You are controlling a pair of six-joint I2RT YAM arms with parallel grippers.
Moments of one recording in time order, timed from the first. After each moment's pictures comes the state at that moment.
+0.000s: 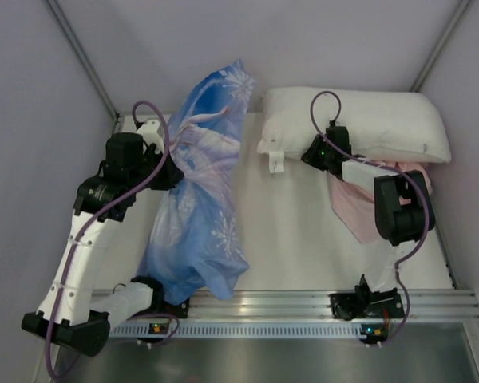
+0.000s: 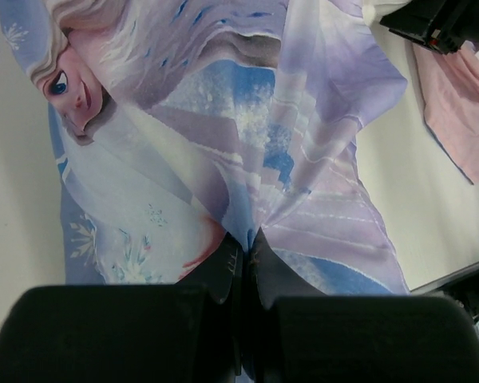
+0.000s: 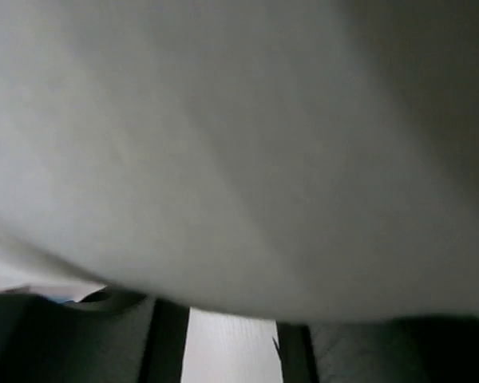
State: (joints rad) left arm -0.27 1.04 1.36 -0.90 0.14 -0.26; right arm 0.21 1.86 1.15 0.05 -0.07 0.61
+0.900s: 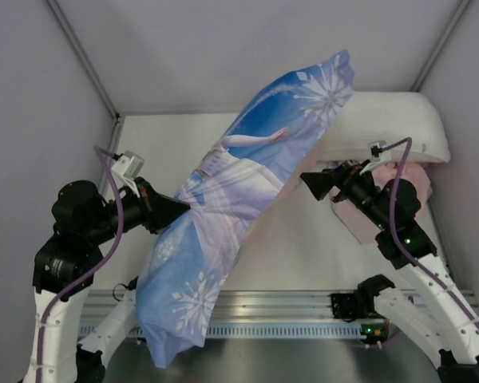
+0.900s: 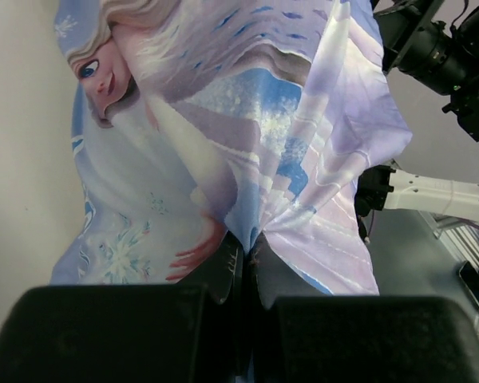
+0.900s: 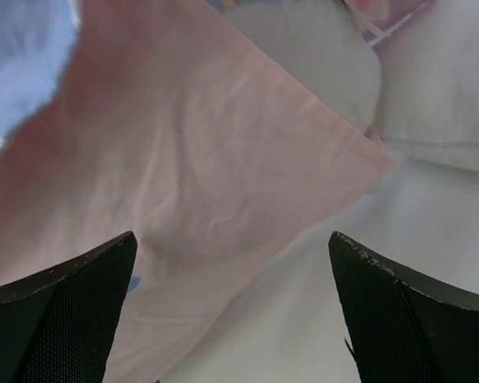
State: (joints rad) left arm -0.28 0.71 1.34 -0.91 0.58 -0.36; right arm 0.41 0.74 0.74 -0.04 -0.22 0.59
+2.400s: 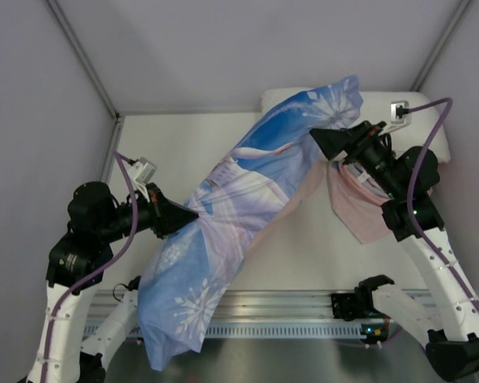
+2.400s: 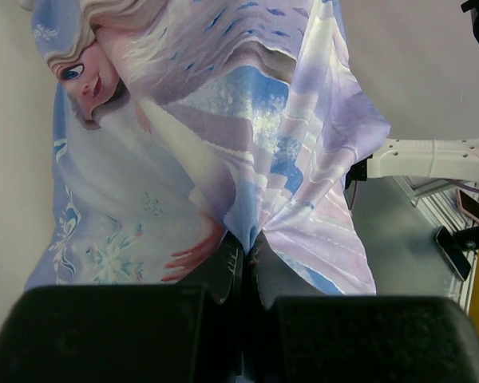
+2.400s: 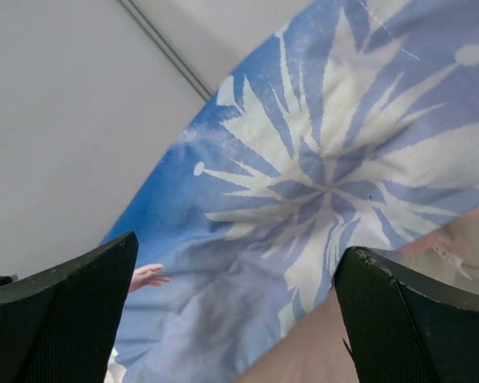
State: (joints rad) left arm -0.28 0.65 1.20 -0.84 0.71 -0.36; right arm 0.29 0.88 1.01 0.06 -0.32 0.71
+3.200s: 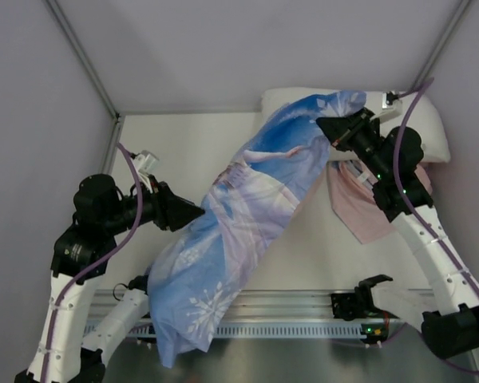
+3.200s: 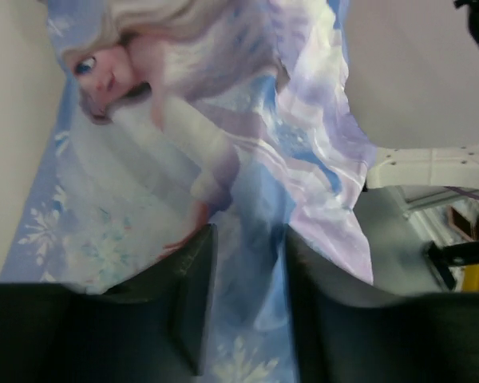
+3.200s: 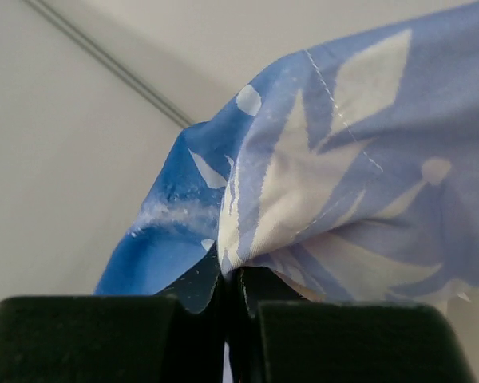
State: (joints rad) left arm -0.28 0.69 1.19 -0.82 0.70 -0.39; right arm 0.28 1.06 1.10 0.06 -0.26 0.75
